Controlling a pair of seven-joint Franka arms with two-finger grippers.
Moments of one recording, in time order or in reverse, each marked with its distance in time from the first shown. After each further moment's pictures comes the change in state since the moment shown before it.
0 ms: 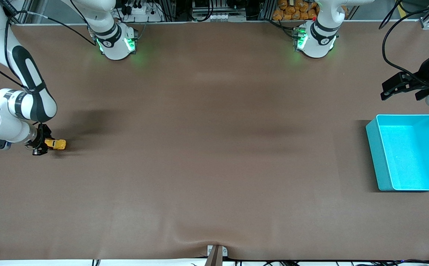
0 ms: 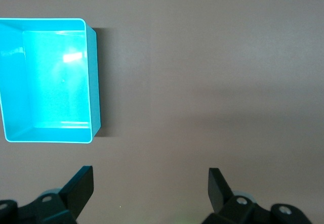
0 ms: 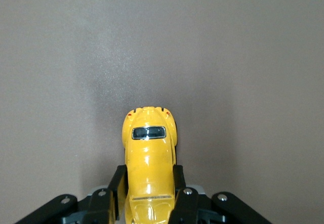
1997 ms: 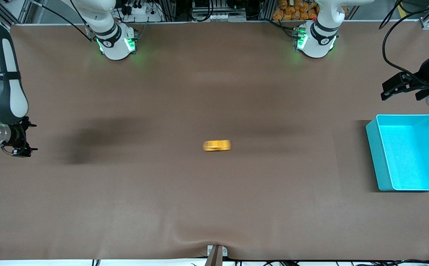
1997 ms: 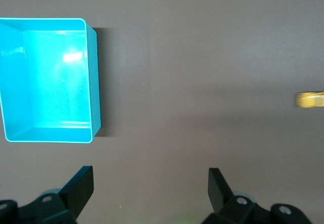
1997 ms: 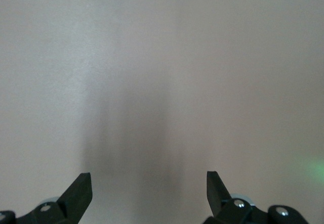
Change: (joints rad) left arm 0.001 0.001 0.000 0.000 0.000 0.000 0.000; right arm 0.008 -0.104 0.115 0.324 0.056 -0.612 -0.163
